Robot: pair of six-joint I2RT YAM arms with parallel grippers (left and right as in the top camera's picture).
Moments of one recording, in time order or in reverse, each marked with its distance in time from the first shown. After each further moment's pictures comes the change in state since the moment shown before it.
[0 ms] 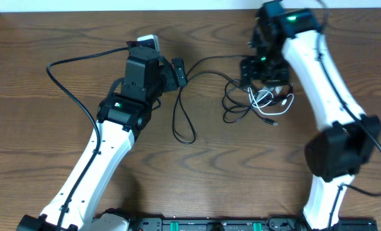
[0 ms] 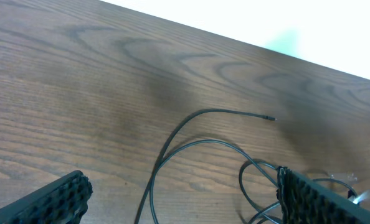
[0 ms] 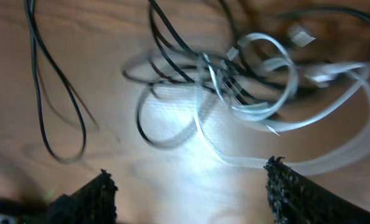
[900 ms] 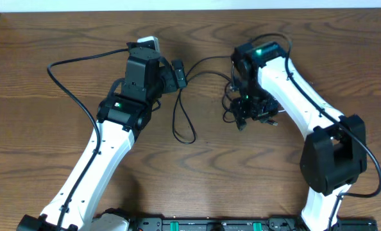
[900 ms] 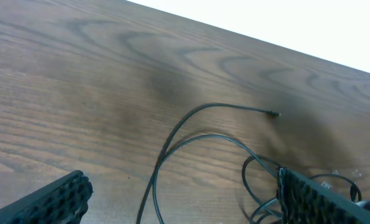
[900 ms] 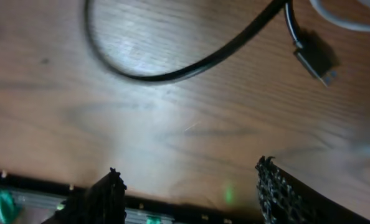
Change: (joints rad) left arm 0.000 0.000 0.000 -0.022 0.000 0.000; right arm 0.151 -0.050 -0.429 0.105 0.078 -0.095
